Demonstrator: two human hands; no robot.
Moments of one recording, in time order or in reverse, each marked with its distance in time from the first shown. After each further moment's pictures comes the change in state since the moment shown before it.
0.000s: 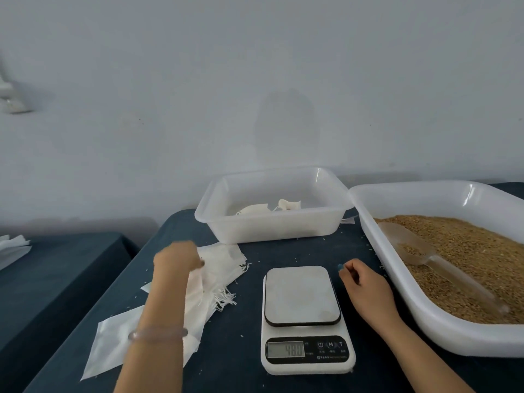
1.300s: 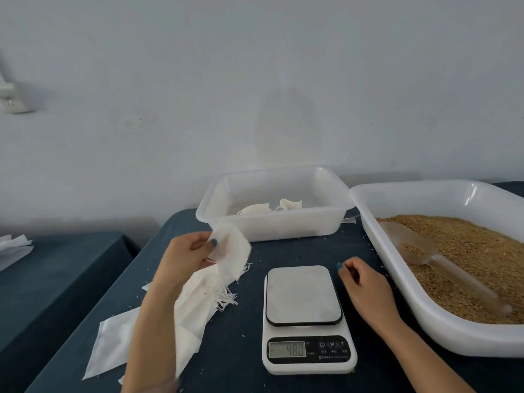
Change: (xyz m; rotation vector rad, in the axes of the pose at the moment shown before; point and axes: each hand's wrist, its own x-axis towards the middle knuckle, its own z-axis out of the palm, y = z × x) left_hand -0.059 0.003 0.007 -1.290 0.173 0.265; right_hand -0.004 -0.006 -0.001 0.040 0.020 -0.051
